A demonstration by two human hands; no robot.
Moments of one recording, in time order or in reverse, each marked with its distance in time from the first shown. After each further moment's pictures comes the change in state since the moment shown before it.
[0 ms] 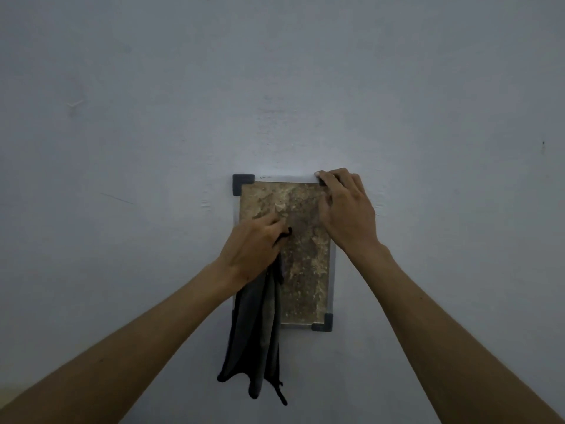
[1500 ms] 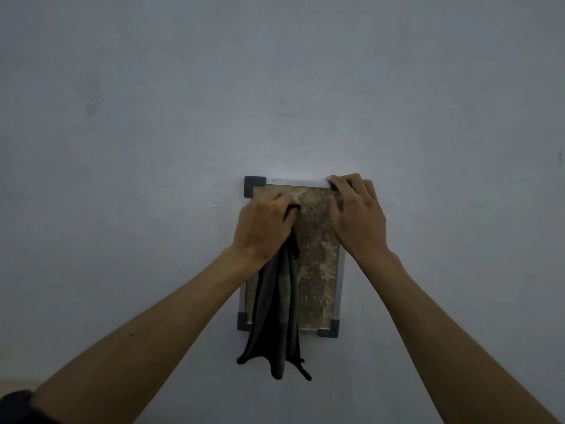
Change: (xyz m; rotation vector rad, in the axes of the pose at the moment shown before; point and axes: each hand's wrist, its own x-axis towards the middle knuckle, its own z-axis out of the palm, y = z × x) left_hand 0.032 0.000 -0.006 -0.033 0.217 -0.177; right_hand 0.000 0.001 0.003 0.000 0.016 0.015
